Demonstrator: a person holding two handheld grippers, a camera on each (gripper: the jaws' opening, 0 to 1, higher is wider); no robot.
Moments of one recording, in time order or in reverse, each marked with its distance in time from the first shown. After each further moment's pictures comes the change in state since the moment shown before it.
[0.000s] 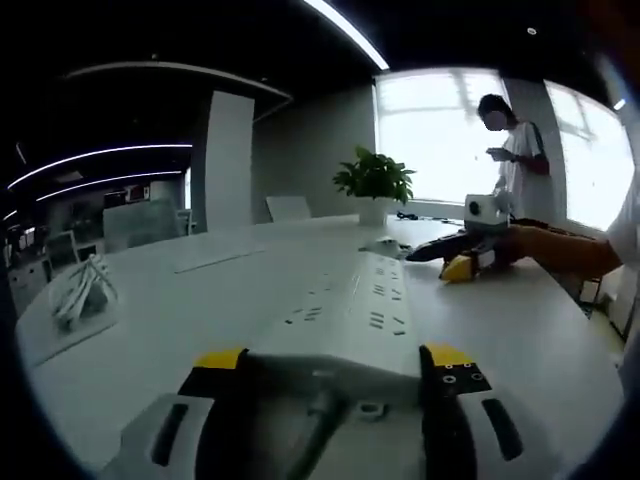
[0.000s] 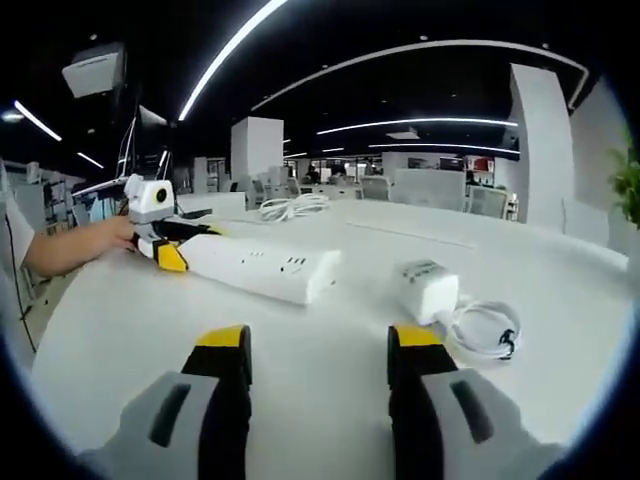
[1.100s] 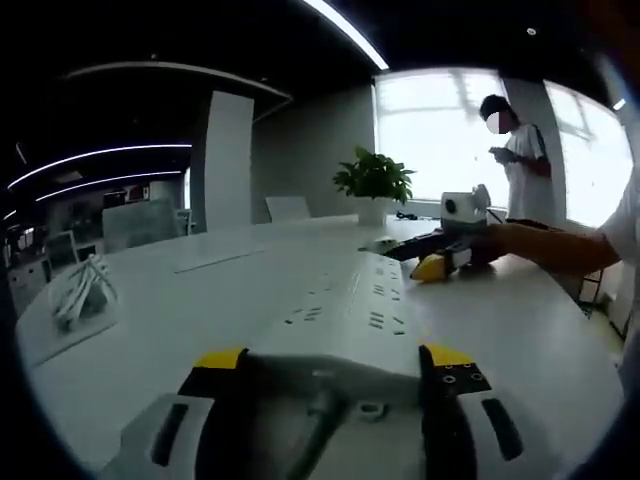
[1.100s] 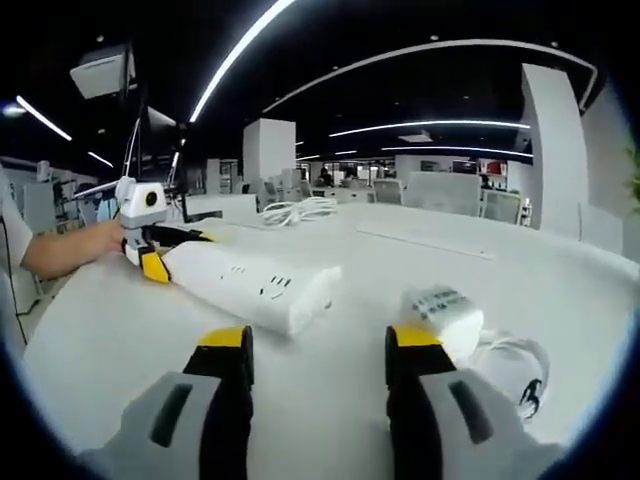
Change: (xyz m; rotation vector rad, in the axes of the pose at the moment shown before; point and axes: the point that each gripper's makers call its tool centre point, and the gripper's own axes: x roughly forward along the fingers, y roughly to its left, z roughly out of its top) left arm 0.000 0.001 0.000 0.000 0.001 -0.003; right arm 0.034 -0.004 0.009 -0.019 -0.018 0.070
